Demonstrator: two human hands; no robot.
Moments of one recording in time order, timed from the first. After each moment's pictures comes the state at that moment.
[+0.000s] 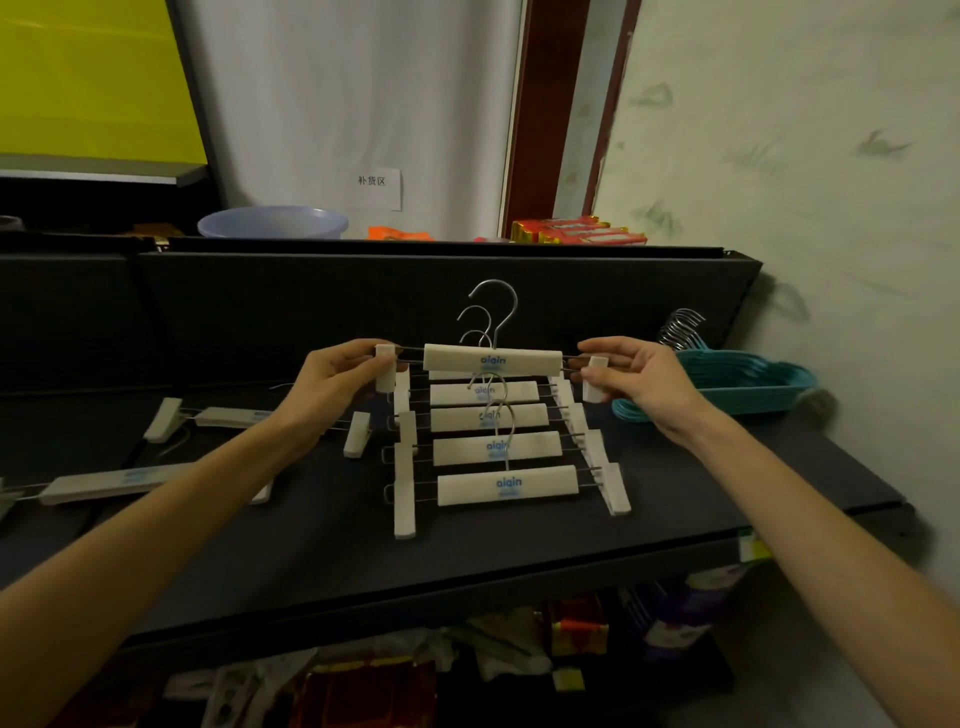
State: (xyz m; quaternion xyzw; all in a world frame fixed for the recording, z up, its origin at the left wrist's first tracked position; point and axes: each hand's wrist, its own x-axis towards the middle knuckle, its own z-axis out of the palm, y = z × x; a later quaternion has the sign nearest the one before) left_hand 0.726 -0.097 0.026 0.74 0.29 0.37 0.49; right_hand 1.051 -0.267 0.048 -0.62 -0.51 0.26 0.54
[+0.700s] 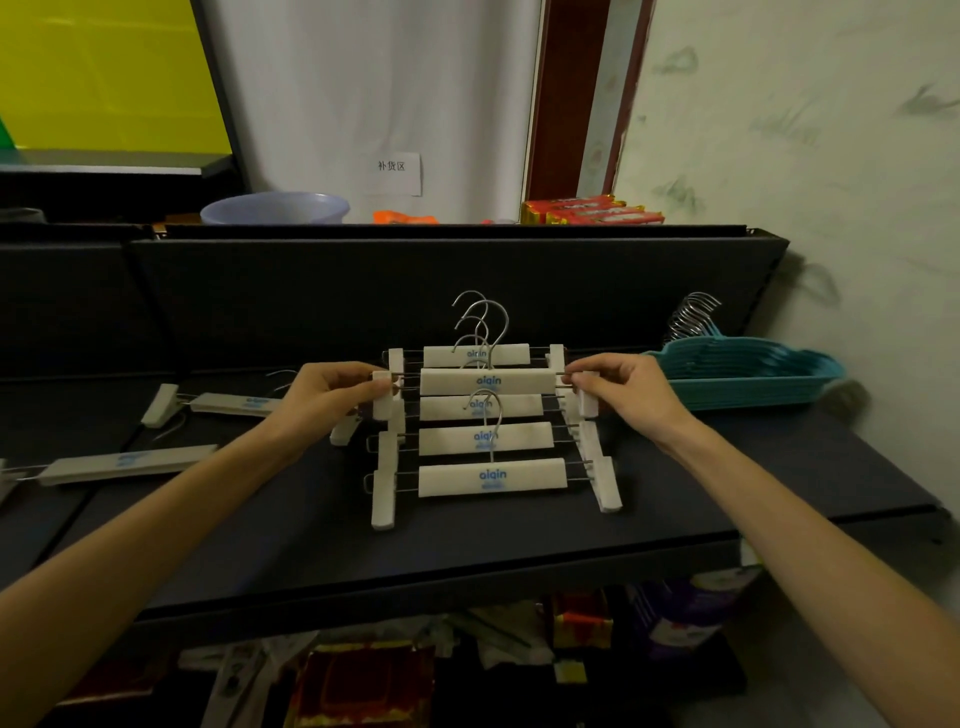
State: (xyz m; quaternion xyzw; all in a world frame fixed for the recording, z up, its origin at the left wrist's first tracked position) left_hand 0.734 -0.114 0.012 0.76 0.36 0.31 0.44; right_hand 1.073 -0.254 0.006 -0.65 -0.52 0.23 0.50
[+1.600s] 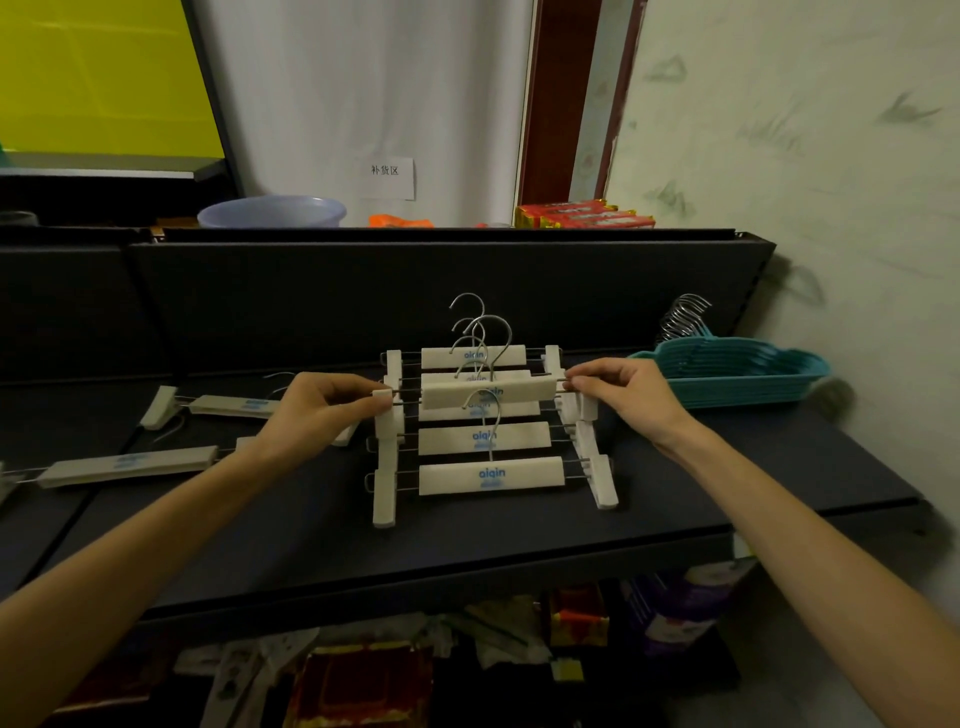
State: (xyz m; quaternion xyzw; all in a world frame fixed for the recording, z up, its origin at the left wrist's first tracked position) left_hand 0.724 -0.128 0.011 0.78 0.36 0.31 0.41; right_hand 1.073 -0.262 0.007 -0.64 -0.52 0.24 0.51
